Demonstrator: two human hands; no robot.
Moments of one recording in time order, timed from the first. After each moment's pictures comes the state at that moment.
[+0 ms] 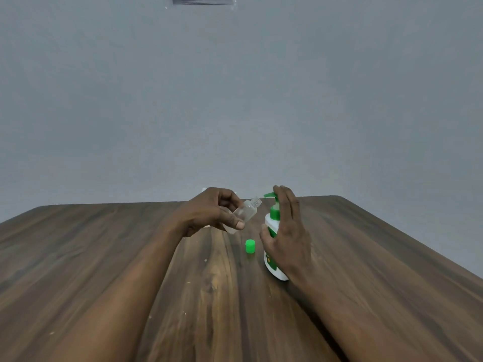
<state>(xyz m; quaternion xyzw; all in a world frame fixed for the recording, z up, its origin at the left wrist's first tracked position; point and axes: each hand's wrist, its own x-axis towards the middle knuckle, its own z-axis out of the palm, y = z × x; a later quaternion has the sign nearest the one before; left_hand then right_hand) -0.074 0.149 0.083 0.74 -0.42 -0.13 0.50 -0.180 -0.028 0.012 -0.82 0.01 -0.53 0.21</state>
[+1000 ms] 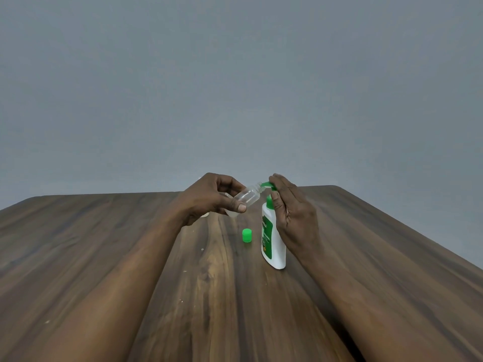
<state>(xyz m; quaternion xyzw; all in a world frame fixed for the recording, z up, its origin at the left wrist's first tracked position) -0.079 0.143 0.086 0.73 -0.43 -0.11 0.53 -0.191 -0.041 0.029 -0.80 -0.04 -0.56 0.21</state>
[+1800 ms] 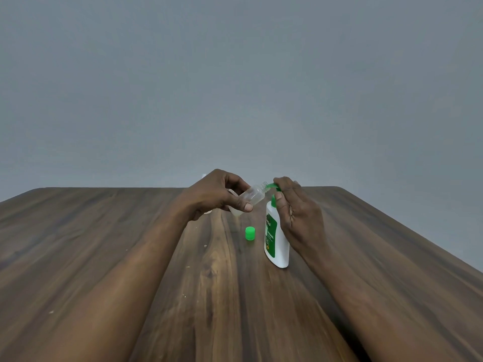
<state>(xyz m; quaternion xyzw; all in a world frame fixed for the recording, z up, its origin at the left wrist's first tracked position) -0.078 0.142 0.087 0.75 -0.43 -0.10 0.49 -0.199 -0.038 0.032 -0.83 -0.02 -0.52 0.19</state>
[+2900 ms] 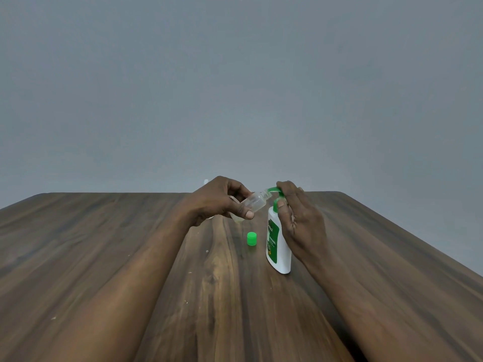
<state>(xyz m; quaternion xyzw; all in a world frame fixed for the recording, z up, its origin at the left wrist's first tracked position) -0.078 0.142 0.087 0.76 -0.42 -0.11 0.49 -0.199 -0.036 0.033 -0.82 -0.03 -0.53 0.19</state>
